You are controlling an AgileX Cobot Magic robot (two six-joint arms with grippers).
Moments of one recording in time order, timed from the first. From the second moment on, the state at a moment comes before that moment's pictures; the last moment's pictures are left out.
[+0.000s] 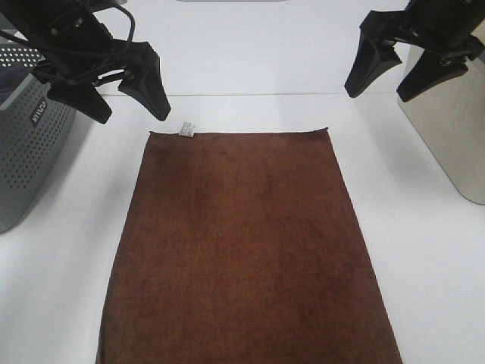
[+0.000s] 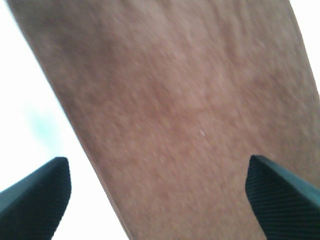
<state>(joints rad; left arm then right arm) -0.26 1.92 -1.57 -0.38 1.01 0.17 0.15 1.86 -1.59 0.39 1.13 -0.26</state>
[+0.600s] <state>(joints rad) -0.14 2.30 -1.86 -0.38 0.95 0.17 0.08 2.35 -2.08 0.42 1.22 -0.27</state>
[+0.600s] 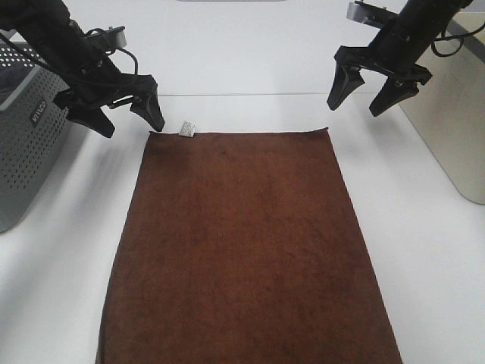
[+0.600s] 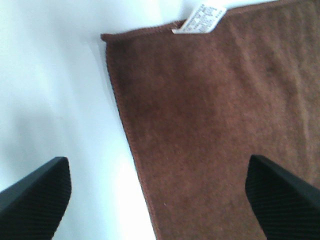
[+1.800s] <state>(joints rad) -0.12 2.48 -1.97 -0.43 0.87 0.21 0.06 2.55 -2.12 0.48 1.01 -0.26</state>
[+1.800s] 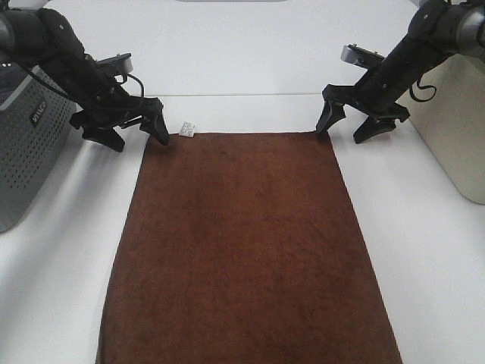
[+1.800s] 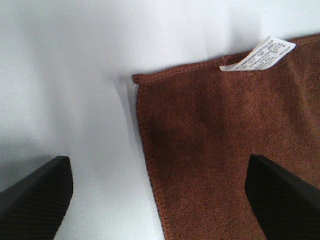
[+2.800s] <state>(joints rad) -0.23 2.51 -1.98 -0.50 0.81 0.19 0.20 2.56 -2.12 0.32 0.95 -0.23</state>
